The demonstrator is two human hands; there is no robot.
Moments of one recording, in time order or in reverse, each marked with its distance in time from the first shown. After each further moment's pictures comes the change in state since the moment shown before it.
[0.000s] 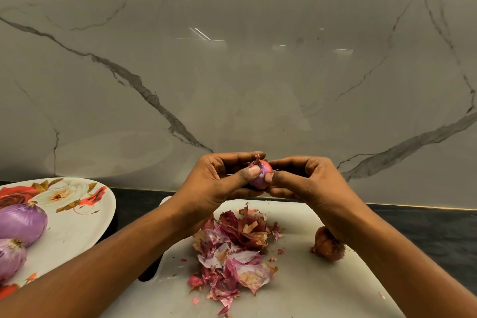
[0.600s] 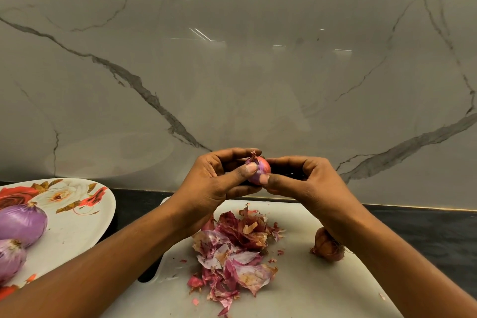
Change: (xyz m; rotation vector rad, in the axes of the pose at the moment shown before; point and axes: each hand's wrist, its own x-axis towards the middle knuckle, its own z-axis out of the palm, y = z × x) left_hand 0.002 0.000 0.000 -0.062 0.038 -0.002; right_hand -0.003 -0.002 0.003 -0.083 -0.013 -0.060
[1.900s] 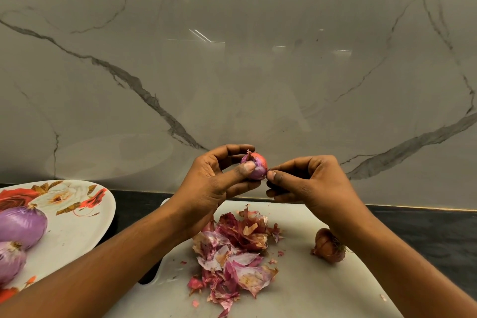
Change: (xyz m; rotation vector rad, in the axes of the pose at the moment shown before) left_hand 0.002 0.001 0.003 -0.060 0.072 0.007; right_hand 0.001 -0.001 -0.001 -0.047 0.088 0.045
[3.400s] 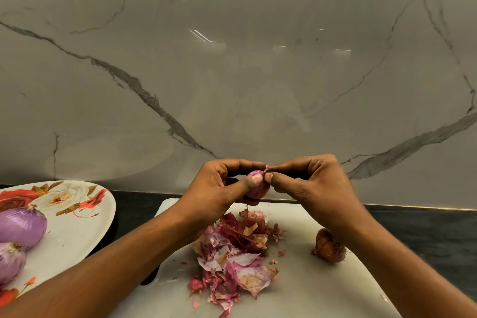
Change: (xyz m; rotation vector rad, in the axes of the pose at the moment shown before) left_hand -0.002 -0.010 -0.004 0.344 -0.076 0.020; right_hand 0.003 0.009 -0.003 -0.243 0.045 -0.255
